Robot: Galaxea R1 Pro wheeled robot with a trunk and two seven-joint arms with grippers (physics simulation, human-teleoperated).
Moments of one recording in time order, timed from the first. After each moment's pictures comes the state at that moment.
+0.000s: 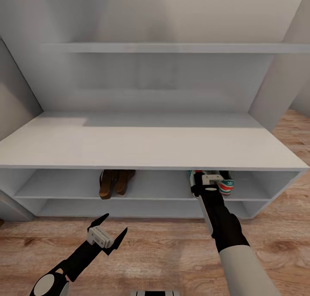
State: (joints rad) left arm -0.01 0.10 -0.04 -1.56 0.02 -0.05 -0.51; right arm -0.66 0.13 -0.01 -1.13 0.15 0.71 -0.25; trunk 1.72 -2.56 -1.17
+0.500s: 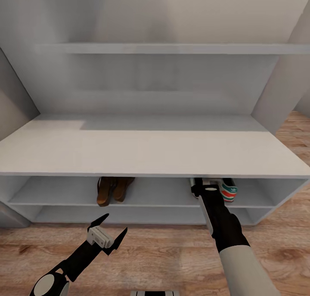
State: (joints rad) left arm -0.01 0.10 -0.04 -1.56 0.02 -0.05 -0.51; right arm -0.66 0.13 -0.01 -1.13 0.15 0.71 -0.25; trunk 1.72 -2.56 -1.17
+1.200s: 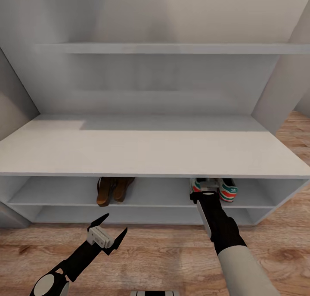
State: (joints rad) left arm -0.01 0.10 -0.04 -1.56 0.02 -0.05 -0.51; right arm -0.66 0.12 -0.01 -1.03 0.15 0.71 -0.25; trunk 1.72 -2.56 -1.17
